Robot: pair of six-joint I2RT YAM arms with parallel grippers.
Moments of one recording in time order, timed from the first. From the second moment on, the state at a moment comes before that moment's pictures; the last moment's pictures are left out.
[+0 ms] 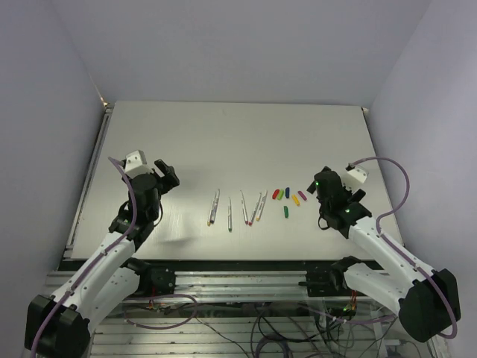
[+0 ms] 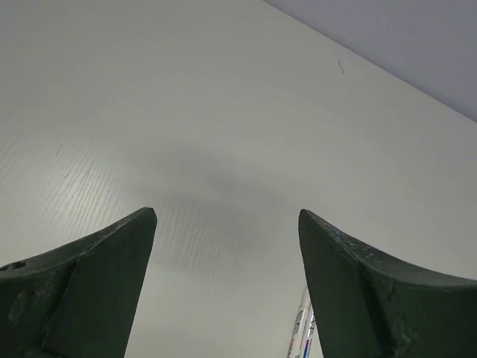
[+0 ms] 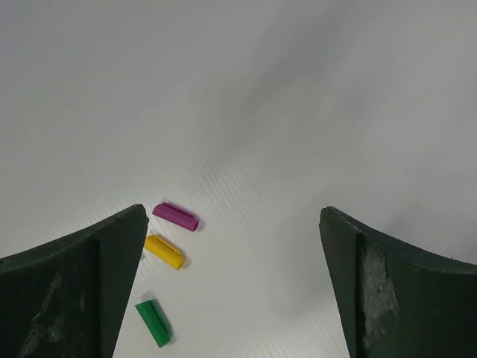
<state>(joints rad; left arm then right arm) -0.37 0.78 0.45 0.07 -0.48 -0.53 0.42 0.95 0.57 -0.38 0.76 0.78</state>
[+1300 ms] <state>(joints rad) -0.39 0.84 0.44 0.11 -0.37 -0.45 0.42 0.60 0.40 -0.16 0.65 0.60</state>
